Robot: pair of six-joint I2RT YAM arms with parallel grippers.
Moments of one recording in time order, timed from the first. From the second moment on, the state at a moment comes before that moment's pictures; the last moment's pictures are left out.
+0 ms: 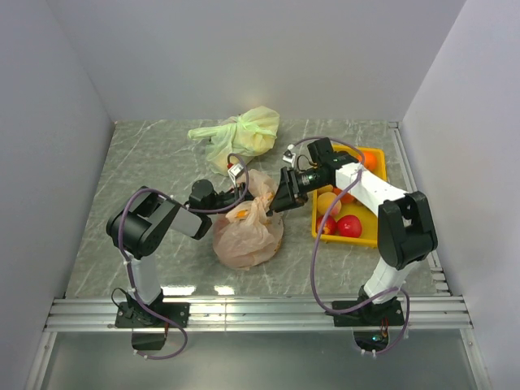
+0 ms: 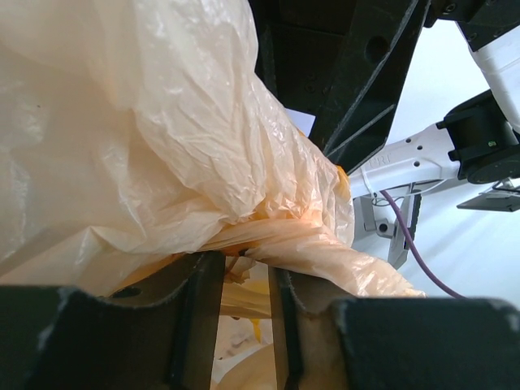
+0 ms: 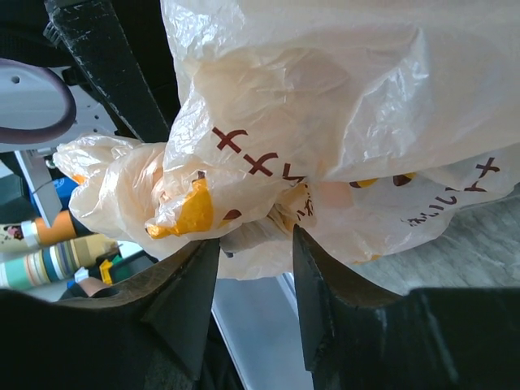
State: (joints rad) left arm -0.52 1.88 0.66 1.28 0.95 -1.28; right arm 0.36 1.71 1.23 -0.61 -0.99 0.30
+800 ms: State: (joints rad) left arm -0.51 1.91 0.65 1.23 0.98 -1.34; right arm 0.40 1.77 1.26 -0.62 -1.01 0.26
